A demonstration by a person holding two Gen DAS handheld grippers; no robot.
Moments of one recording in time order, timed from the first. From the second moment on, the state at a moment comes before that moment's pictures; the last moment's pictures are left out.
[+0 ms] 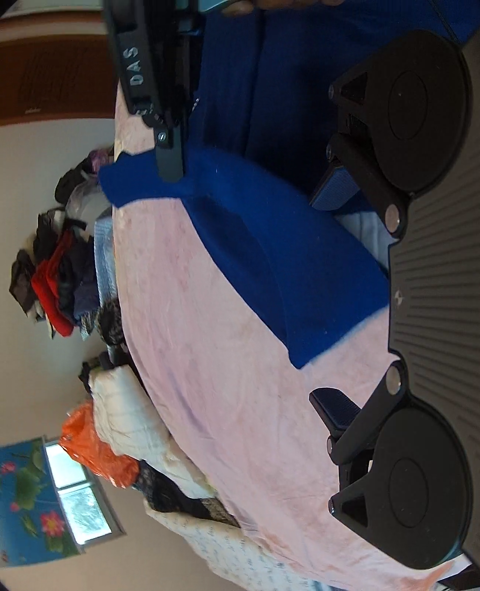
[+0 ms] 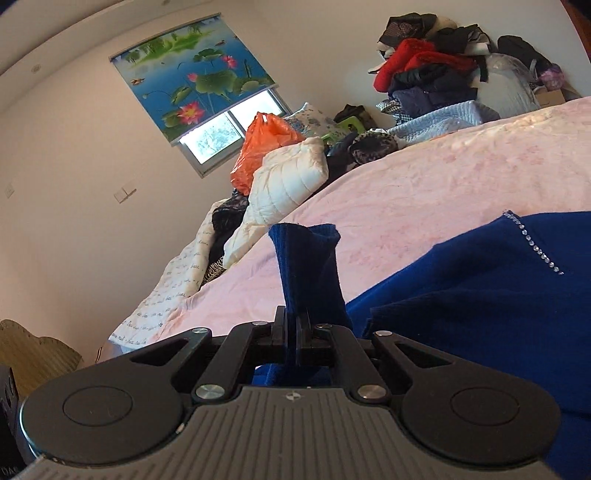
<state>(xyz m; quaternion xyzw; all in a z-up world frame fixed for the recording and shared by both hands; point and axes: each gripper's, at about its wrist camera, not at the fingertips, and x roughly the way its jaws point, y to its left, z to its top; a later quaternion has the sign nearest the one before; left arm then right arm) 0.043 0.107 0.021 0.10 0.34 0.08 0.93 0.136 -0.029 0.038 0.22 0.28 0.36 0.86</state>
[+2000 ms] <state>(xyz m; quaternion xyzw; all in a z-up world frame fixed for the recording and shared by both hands) 0.129 0.032 -0.005 0.16 0.34 0.15 0.91 0.139 -0.262 -0.001 0.28 0.22 0.13 0.93</state>
